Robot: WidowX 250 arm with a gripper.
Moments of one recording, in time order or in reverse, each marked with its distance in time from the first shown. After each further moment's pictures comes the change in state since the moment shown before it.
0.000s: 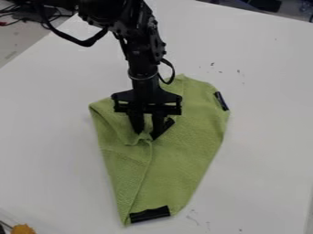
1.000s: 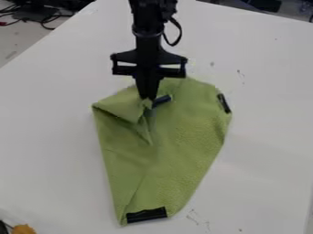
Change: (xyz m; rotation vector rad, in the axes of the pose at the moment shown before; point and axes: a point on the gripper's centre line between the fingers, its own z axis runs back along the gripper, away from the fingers) arm 0.022 -0.004 0.061 0.092 -0.086 0.066
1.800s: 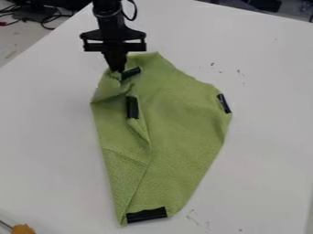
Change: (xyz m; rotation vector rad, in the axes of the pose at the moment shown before) arm 0.076 0.068 -0.022 -0.048 -0.081 -0.005
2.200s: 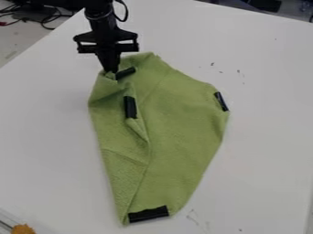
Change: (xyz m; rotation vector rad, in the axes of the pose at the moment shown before) arm 0.004 0.013 -0.011 -0.010 -0.005 0.032
